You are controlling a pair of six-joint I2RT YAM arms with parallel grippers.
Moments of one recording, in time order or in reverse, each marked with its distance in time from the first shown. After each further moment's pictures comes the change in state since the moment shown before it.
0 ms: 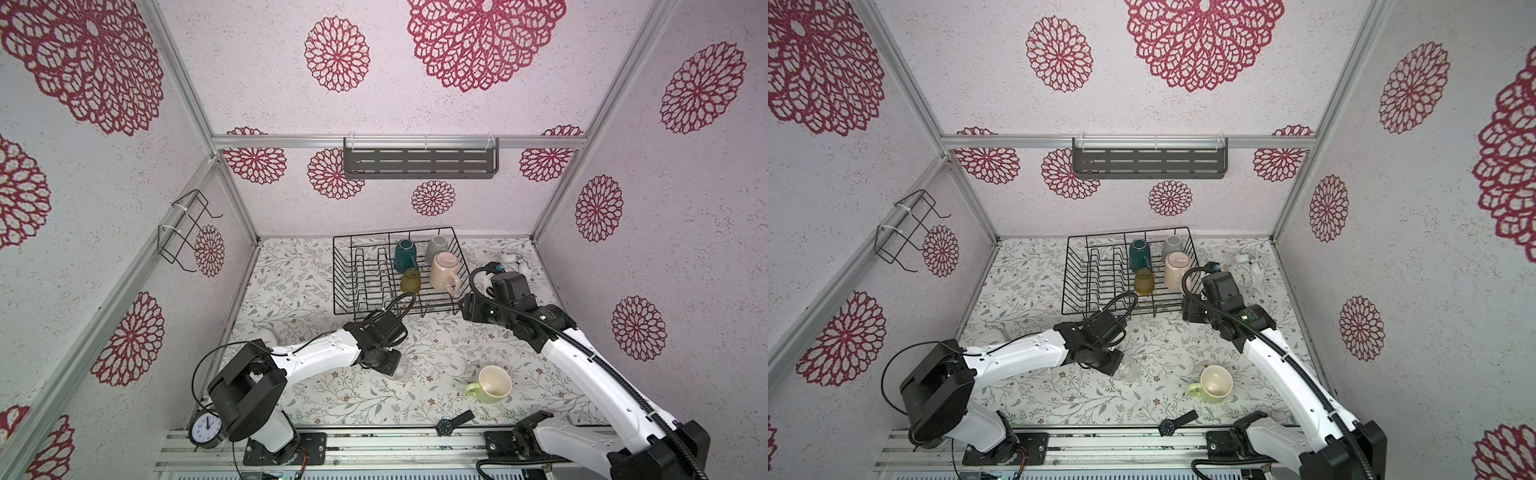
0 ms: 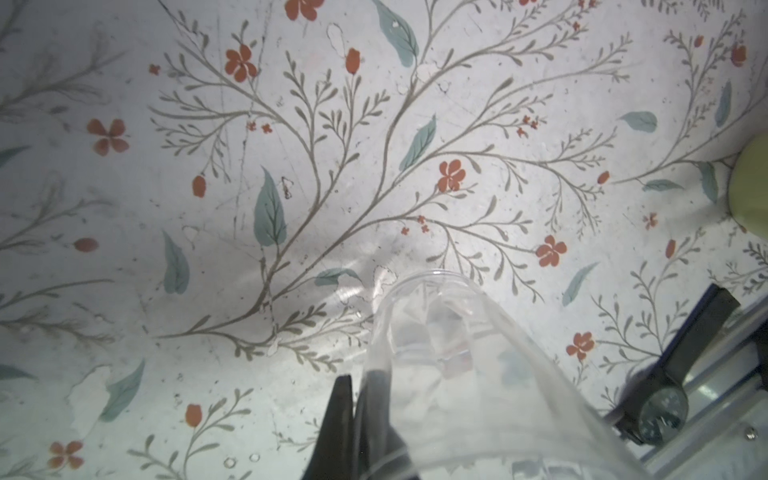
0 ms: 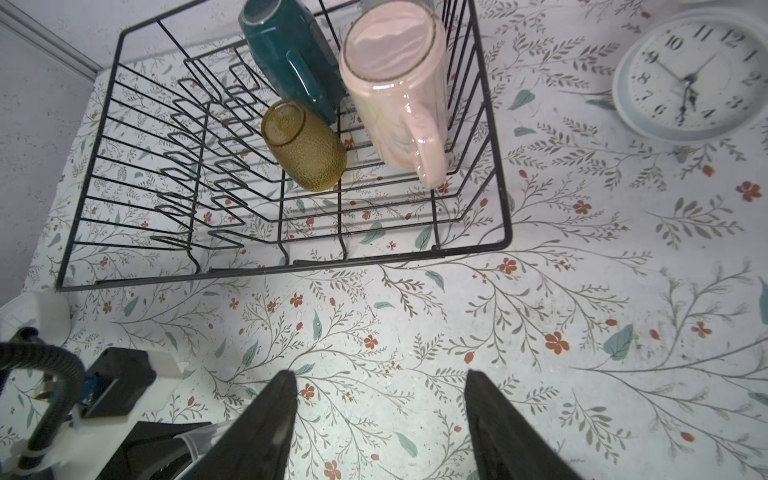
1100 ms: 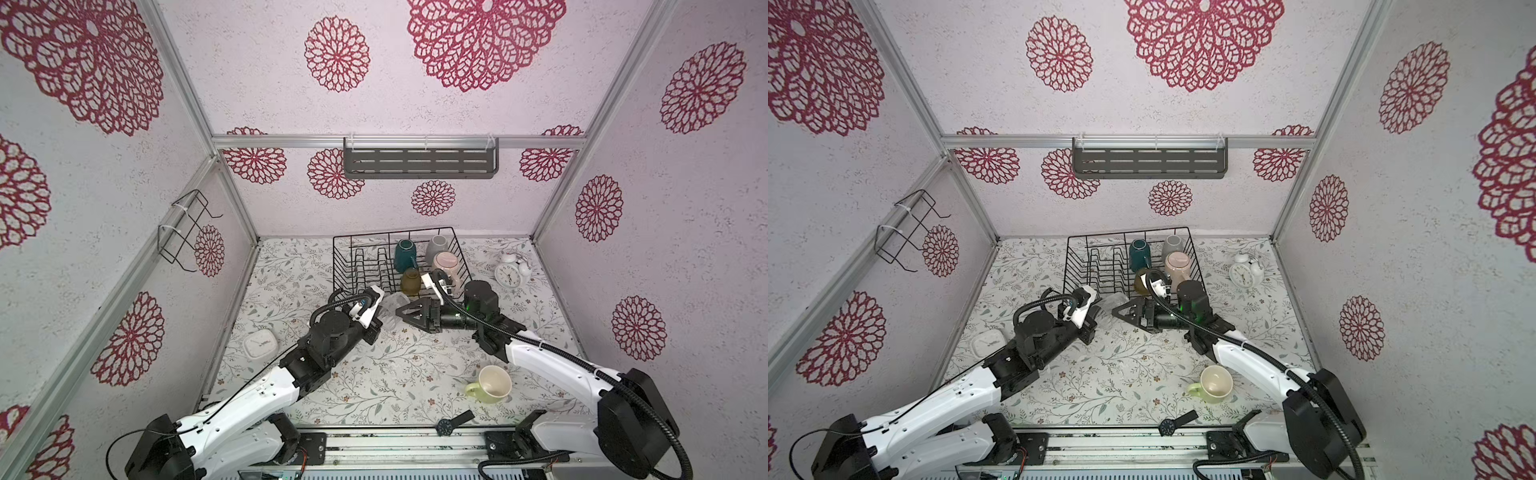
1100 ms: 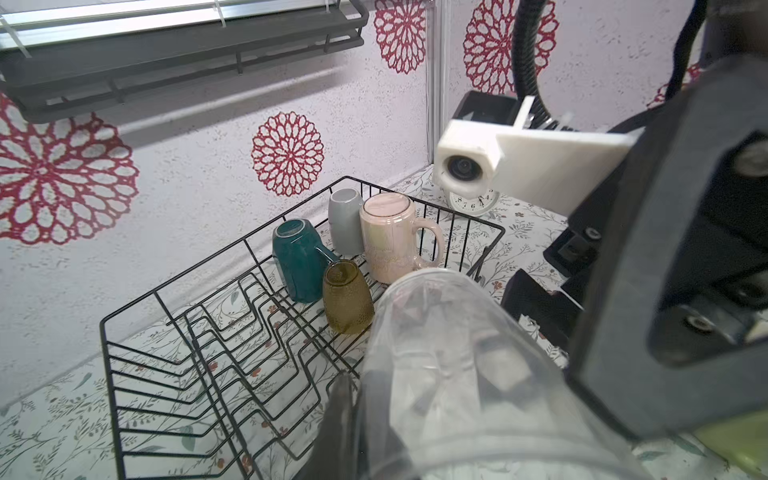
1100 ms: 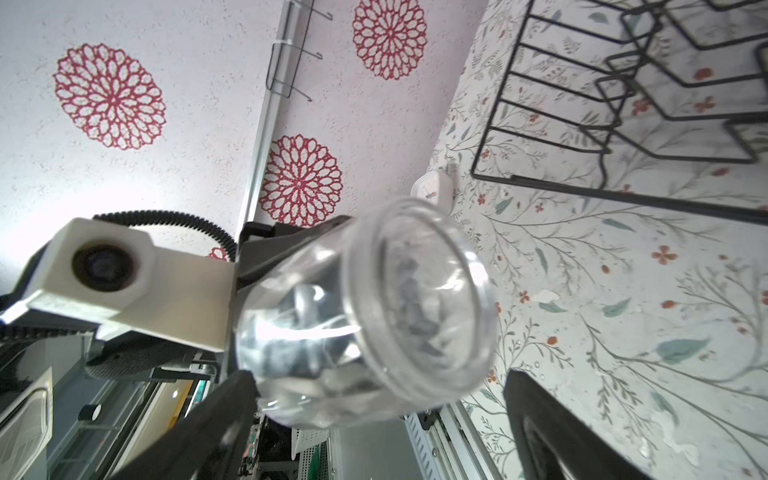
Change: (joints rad) left arm 0.103 -0.539 -0.331 0.859 -0.212 0.539; right arm 0.217 0.198 -0.238 0.998 -0.833 0.586
